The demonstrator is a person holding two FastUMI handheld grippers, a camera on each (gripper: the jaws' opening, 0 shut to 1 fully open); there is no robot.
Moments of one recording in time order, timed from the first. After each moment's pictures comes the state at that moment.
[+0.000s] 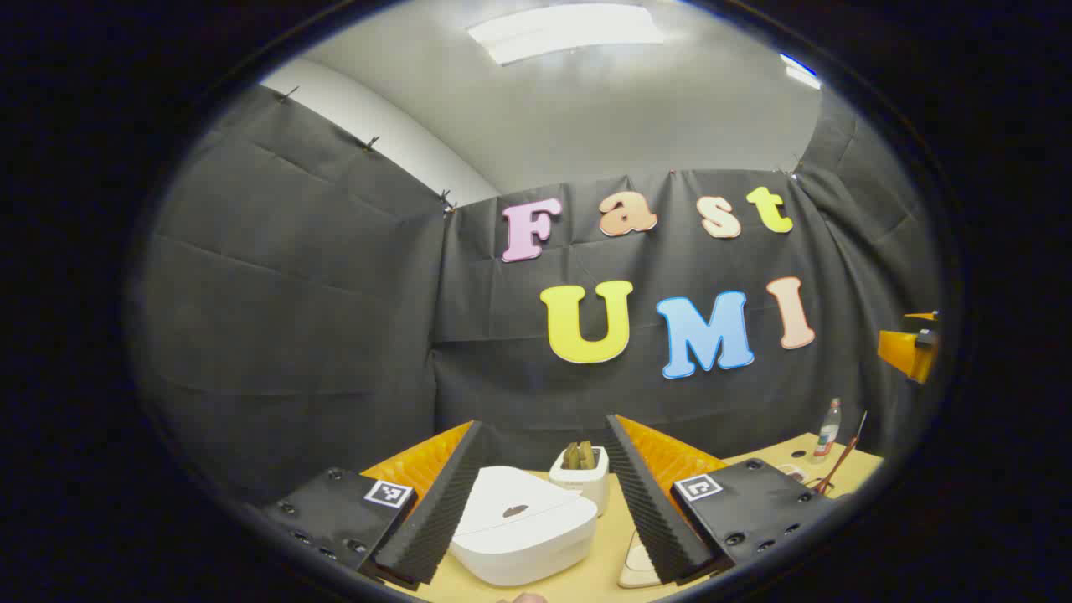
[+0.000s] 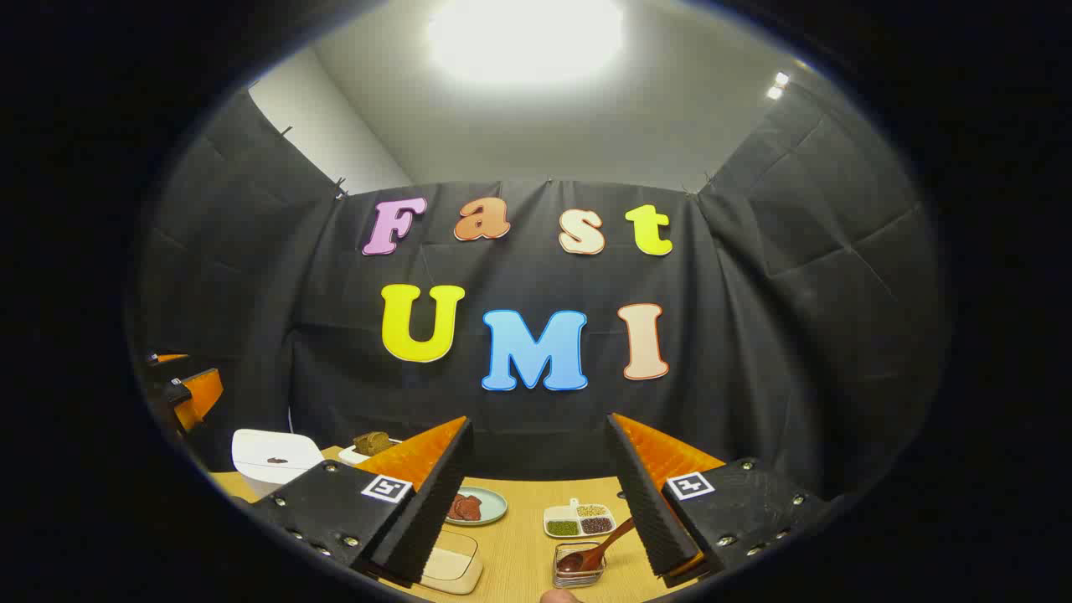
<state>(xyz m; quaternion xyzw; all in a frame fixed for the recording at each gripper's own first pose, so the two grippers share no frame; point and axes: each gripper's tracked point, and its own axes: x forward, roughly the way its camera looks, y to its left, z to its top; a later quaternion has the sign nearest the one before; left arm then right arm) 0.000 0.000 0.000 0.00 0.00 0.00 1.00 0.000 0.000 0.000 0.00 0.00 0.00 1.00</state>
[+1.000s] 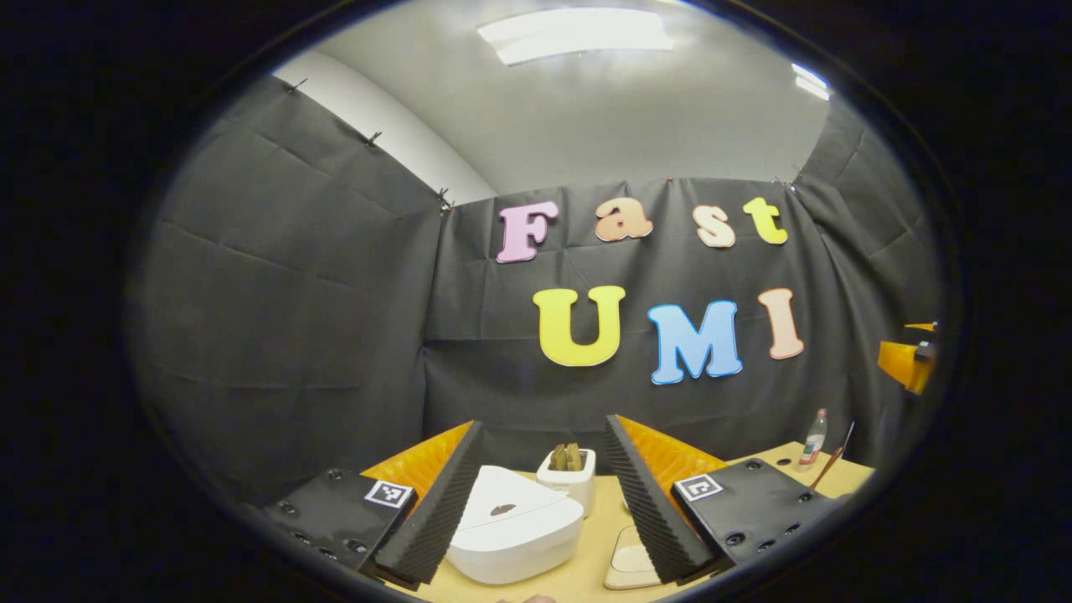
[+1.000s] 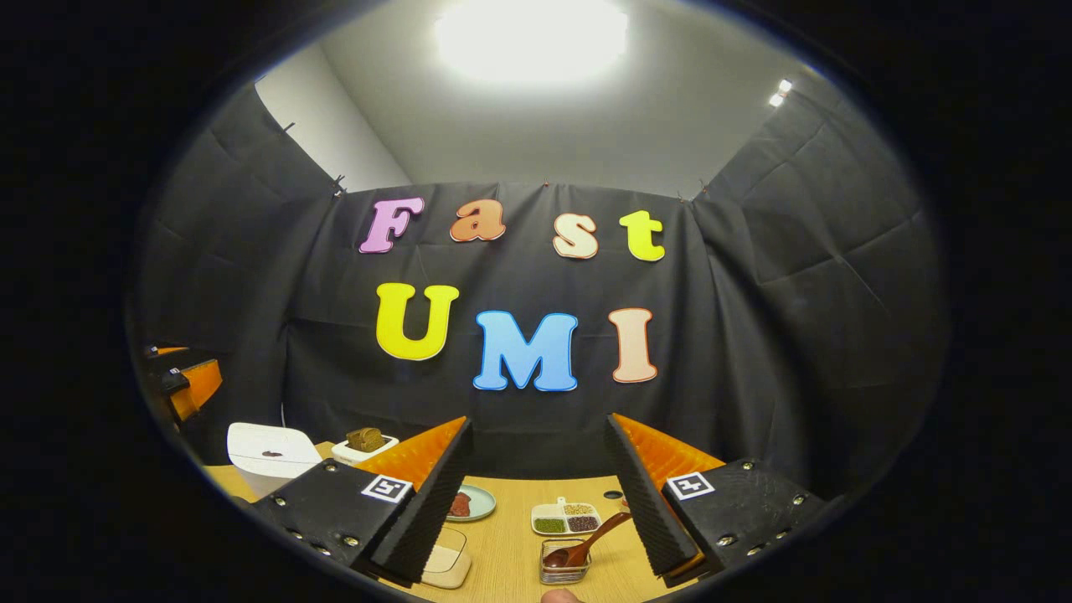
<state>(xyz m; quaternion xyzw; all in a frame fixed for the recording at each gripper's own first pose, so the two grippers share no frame) -0.004 -0.011 -0.004 -0.02 0.00 -0.02 1.00 -0.021 -0.014 0.006 -0.01 -0.01 -0.02 1.00</state>
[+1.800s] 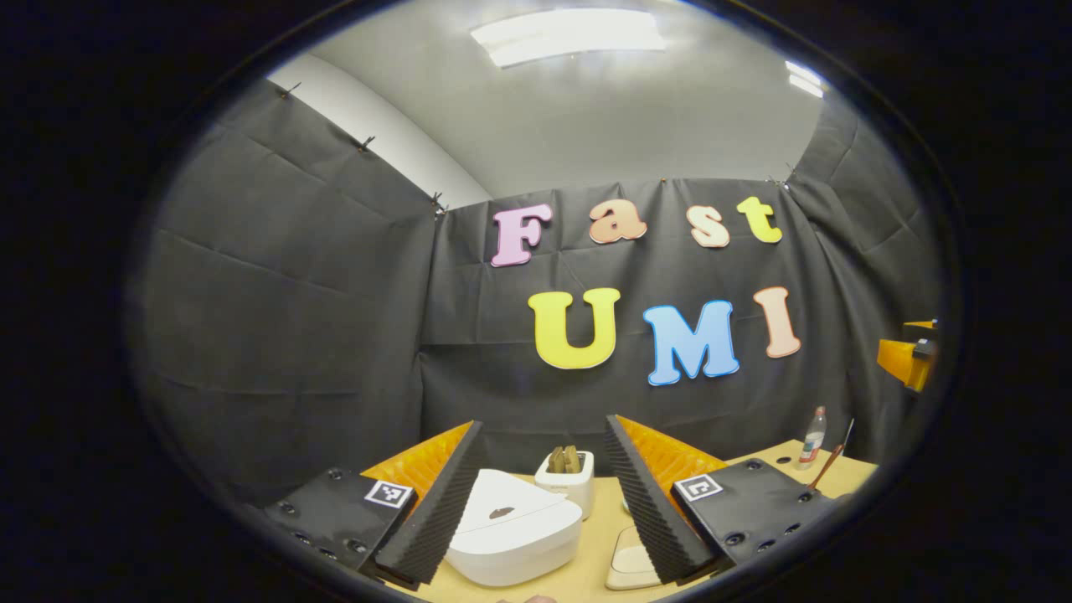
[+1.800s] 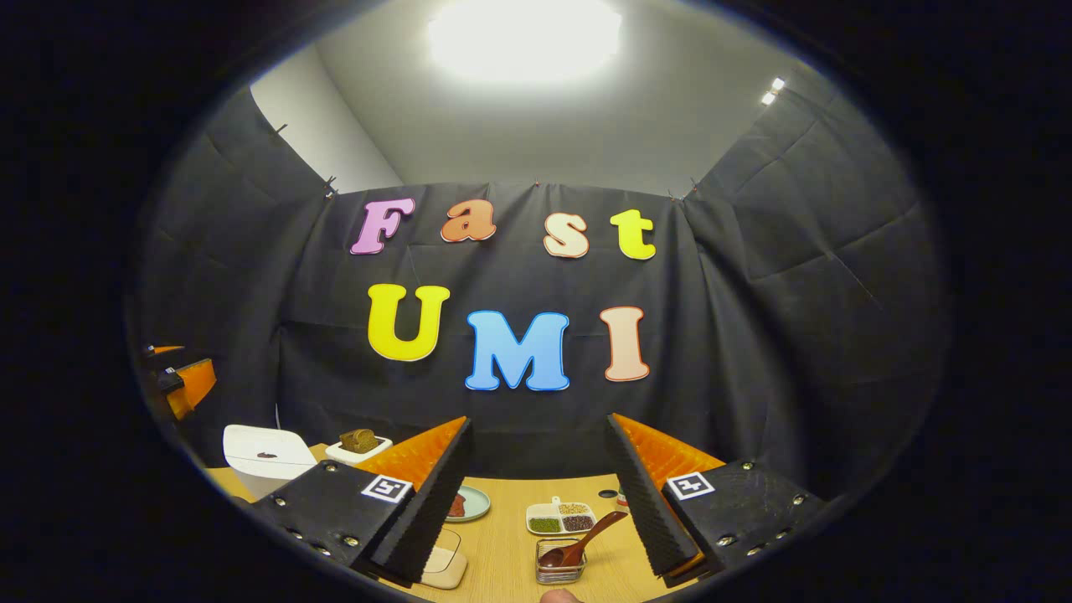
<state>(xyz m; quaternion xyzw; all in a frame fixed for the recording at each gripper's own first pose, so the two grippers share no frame) -0.003 -0.014 -0.002 -0.01 -0.01 -0.03 1.00 -0.020 -0.020 0.002 -0.01 0.00 -0.03 1.00</state>
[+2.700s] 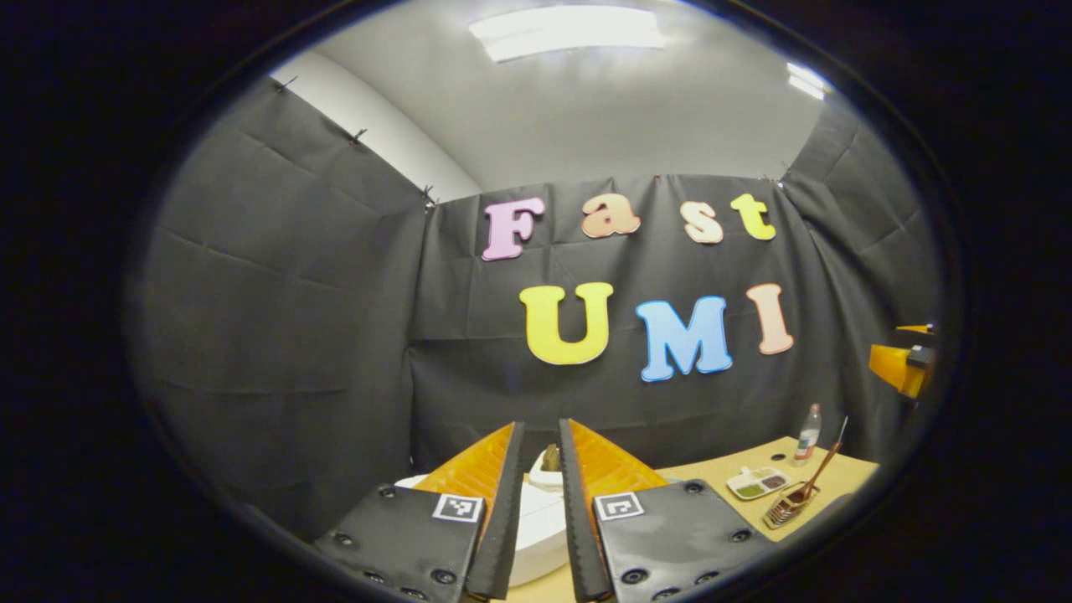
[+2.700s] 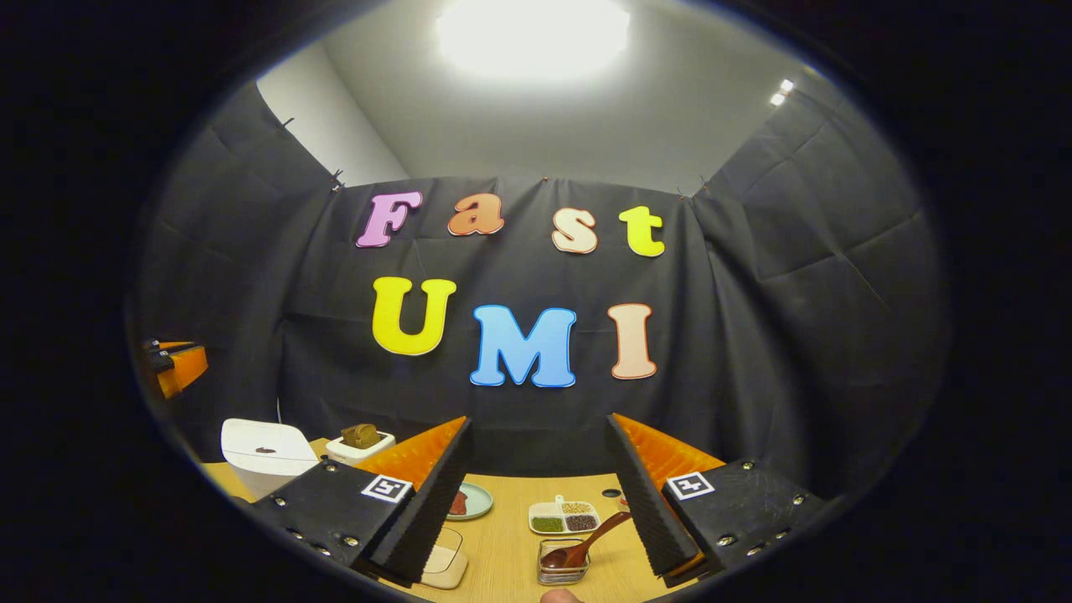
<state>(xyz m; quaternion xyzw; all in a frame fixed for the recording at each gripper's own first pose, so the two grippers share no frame) 0.014 -0.009 -0.007 -0.02 0.00 -0.04 1.00 -0.010 -0.008 -0.004 -0.02 0.00 -0.02 1.00</state>
